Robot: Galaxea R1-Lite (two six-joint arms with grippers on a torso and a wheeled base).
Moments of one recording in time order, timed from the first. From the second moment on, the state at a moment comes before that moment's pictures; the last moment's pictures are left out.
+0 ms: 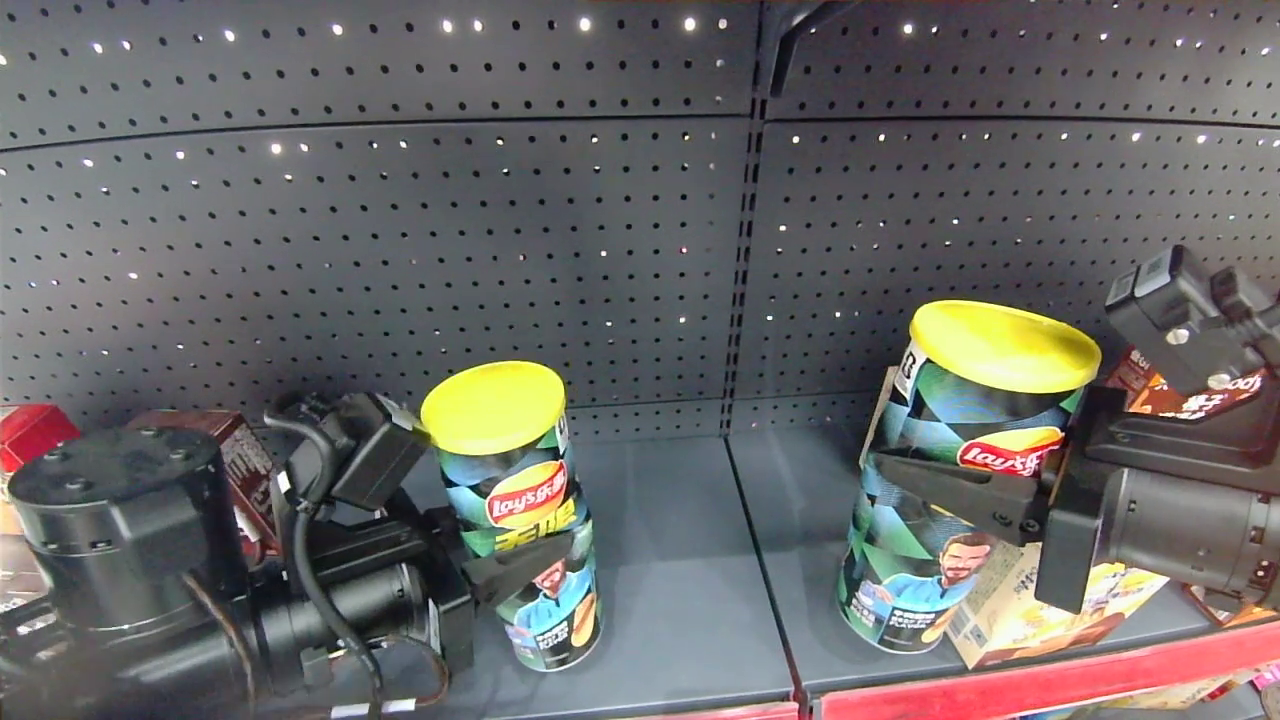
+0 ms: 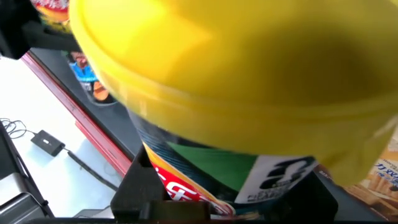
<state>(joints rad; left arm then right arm) -0.51 1.46 -0.39 -0.86 -0.32 -0.02 0.69 1.27 -0.74 -0.34 0.10 -0.14</state>
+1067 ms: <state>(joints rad) -0.46 1.54 -0.33 -0.91 -0.44 -0.01 0.69 1.25 -0.75 -0.34 0.10 -0.13</state>
